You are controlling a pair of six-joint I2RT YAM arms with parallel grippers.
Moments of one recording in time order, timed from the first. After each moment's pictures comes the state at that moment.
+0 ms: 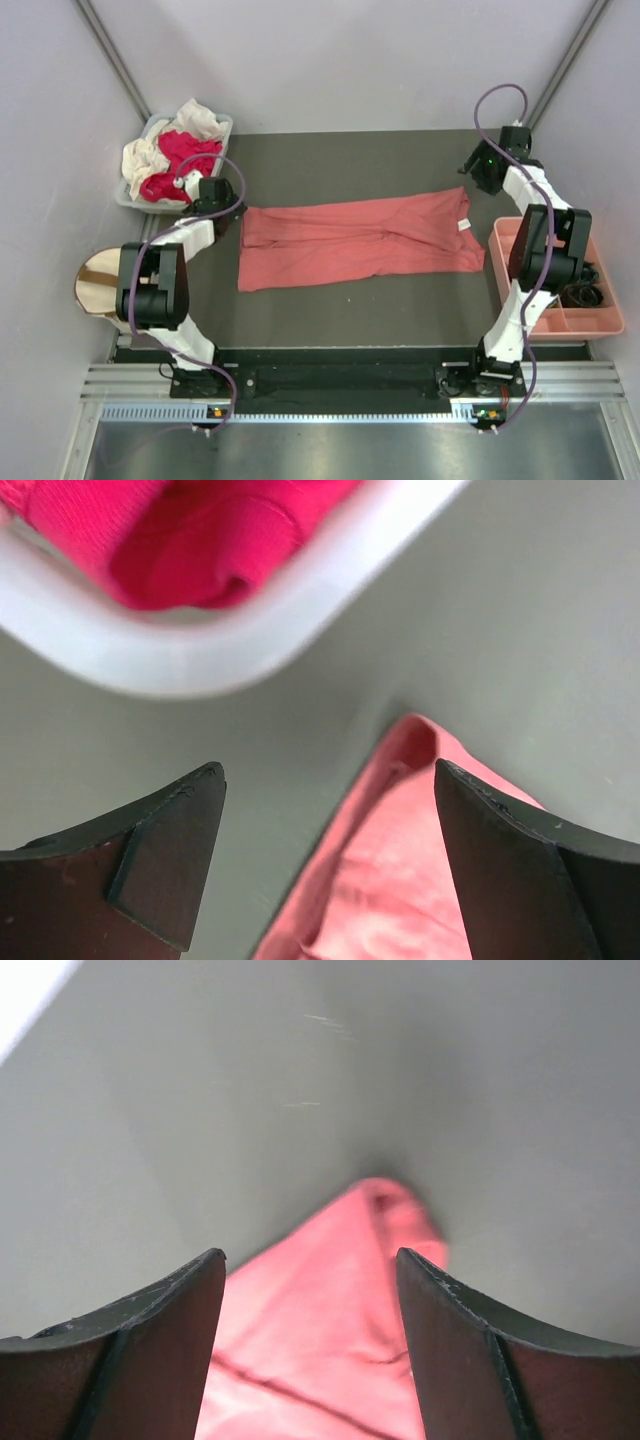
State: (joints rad) left arm -0.04 1.68 0.96 0.00 -0.30 -0.66; right arm -0.15 1.95 1.51 -0.34 -0.09 0.53
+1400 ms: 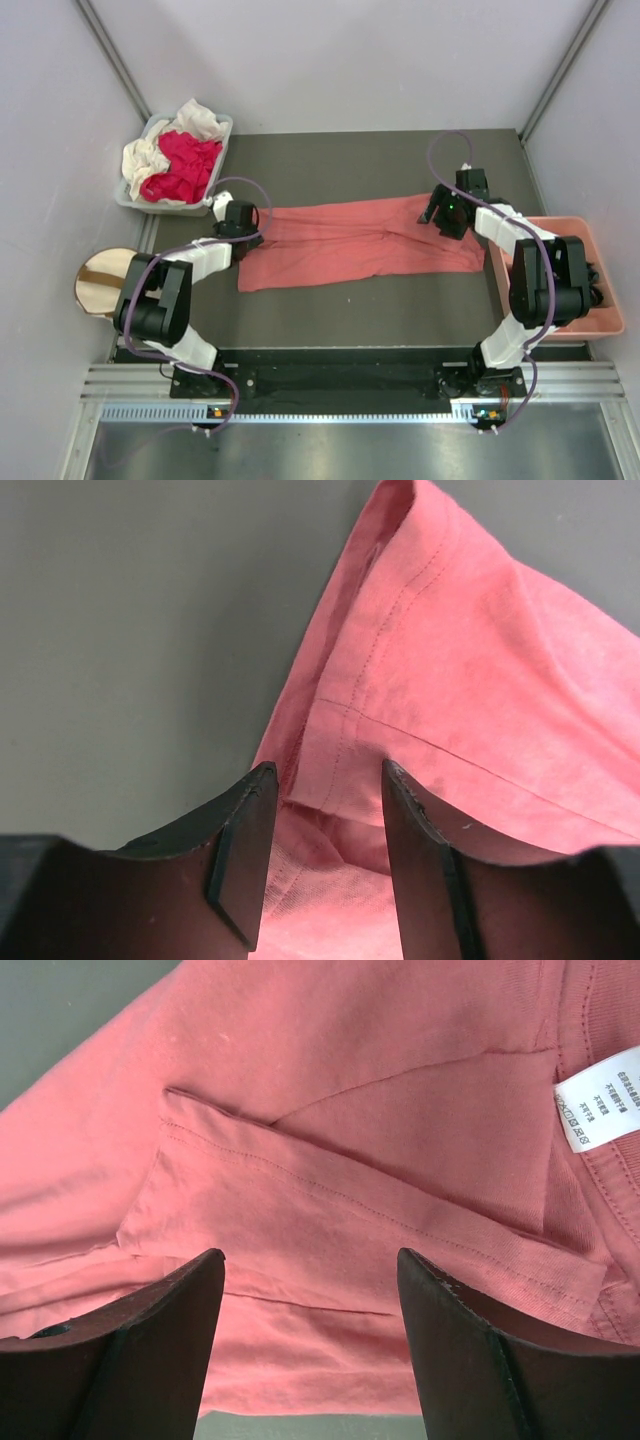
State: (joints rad) left arm -0.22 1.58 0.76 0.01 -0.34 -0.65; right arm 0.09 1.66 1.04 -0.31 -0.12 0.54
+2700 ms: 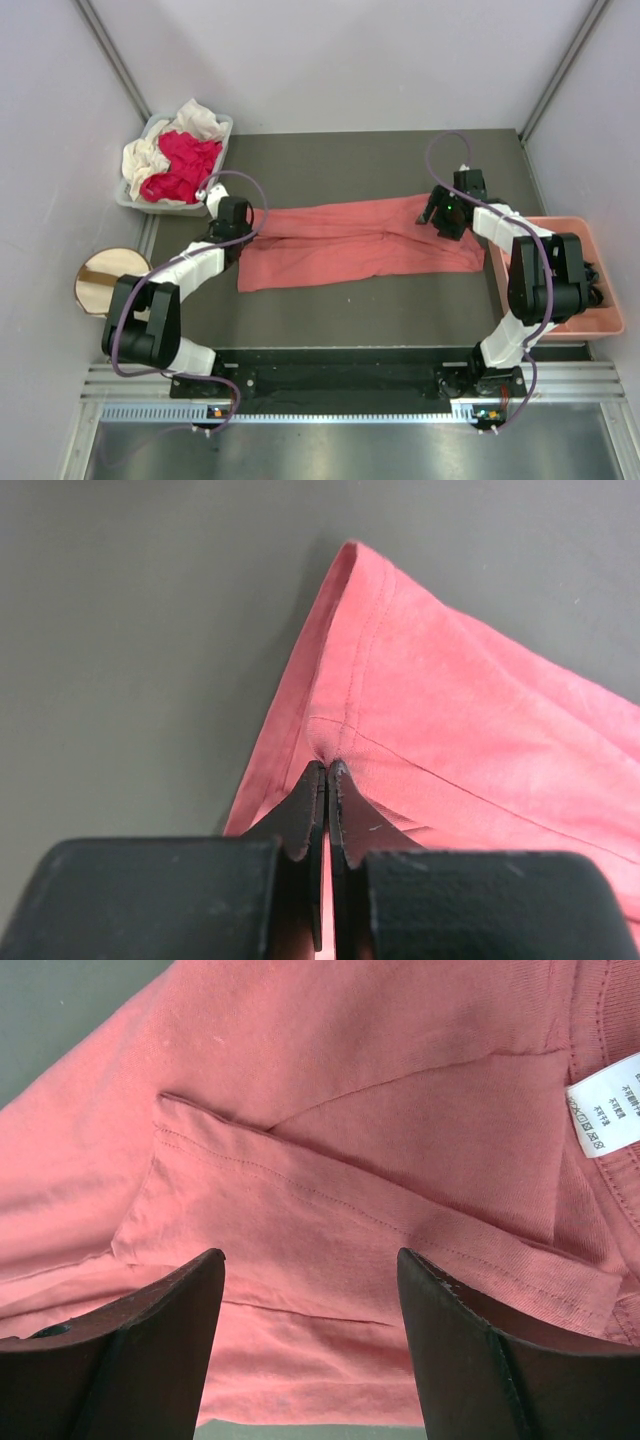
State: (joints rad) left arm -0.22 1.45 0.77 -0.03 -0.36 -0.63; right arm 0.09 1.68 1.04 -0.30 -0.12 0.55
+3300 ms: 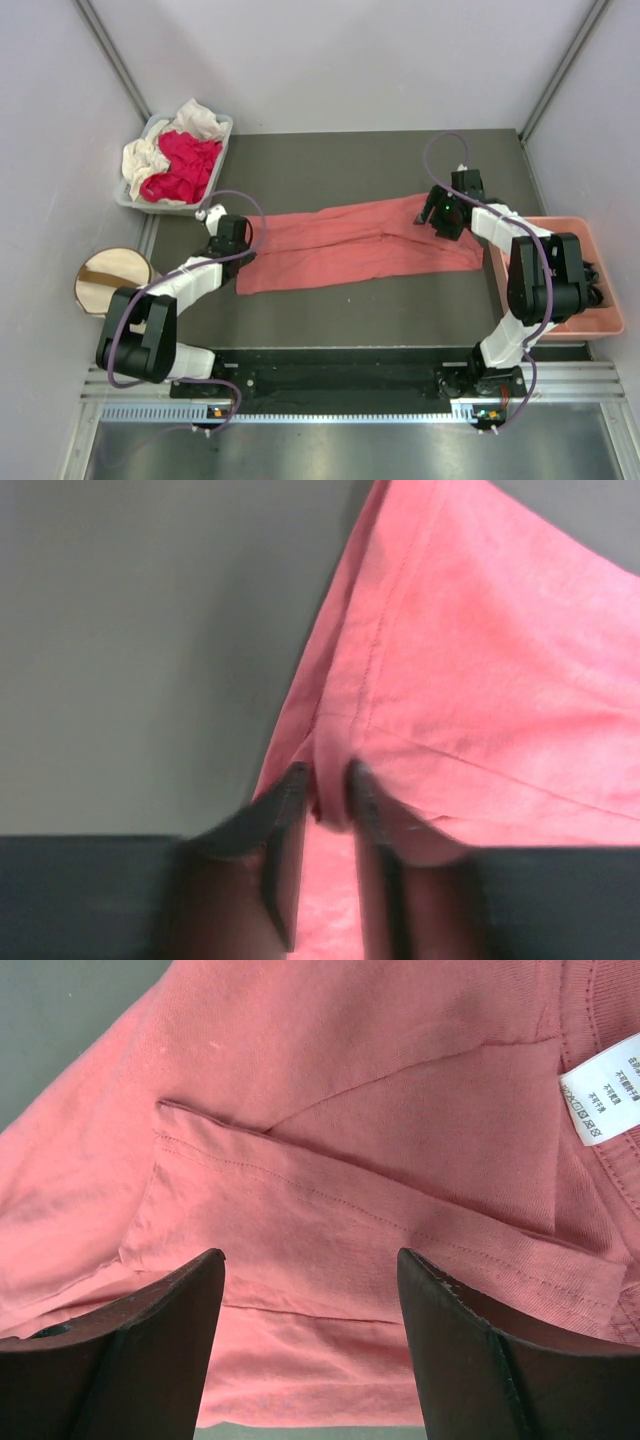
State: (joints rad) left arm -0.23 1.37 0.63 -0.09 -0.33 -0.66; right arm 0.10 1.68 1.04 -0.29 -0.12 0.56
